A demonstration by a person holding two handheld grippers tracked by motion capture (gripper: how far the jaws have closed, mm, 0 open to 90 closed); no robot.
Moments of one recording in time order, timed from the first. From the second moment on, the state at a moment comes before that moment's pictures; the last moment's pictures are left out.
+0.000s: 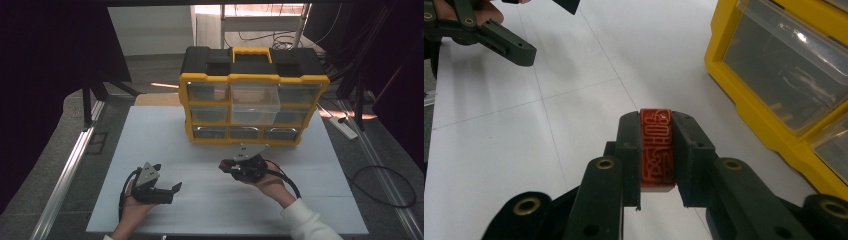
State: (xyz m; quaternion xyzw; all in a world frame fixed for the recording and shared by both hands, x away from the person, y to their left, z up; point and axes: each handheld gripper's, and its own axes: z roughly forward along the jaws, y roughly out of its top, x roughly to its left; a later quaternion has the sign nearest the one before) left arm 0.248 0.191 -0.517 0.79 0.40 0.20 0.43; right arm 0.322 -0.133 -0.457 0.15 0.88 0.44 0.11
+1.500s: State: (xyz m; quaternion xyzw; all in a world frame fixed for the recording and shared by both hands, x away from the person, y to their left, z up) left arm 0.251 0.188 -0.517 0.79 0.40 0.20 0.43; right arm 0.311 -0.161 -0.428 0.17 0.85 0.48 0.14
